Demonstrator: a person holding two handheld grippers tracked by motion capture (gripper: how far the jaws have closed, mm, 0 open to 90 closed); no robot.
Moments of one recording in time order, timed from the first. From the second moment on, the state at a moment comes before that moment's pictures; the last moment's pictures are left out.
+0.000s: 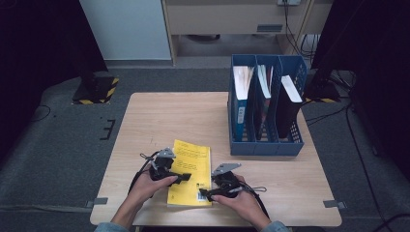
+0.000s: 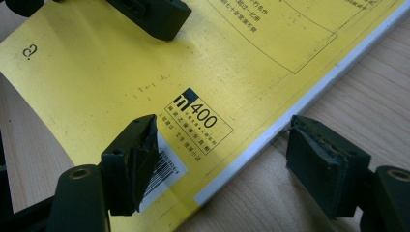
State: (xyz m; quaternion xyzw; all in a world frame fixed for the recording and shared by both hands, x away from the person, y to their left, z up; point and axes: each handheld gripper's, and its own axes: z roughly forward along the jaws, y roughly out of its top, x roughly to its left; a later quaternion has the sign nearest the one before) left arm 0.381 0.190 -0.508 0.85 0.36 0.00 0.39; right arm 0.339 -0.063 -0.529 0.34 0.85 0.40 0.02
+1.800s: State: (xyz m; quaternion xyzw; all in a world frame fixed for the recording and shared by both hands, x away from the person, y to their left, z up) left arm 0.378 0.191 -0.494 0.84 0.37 0.01 0.41; right arm 0.361 -0.052 -0.525 0.33 0.87 0.37 0.00
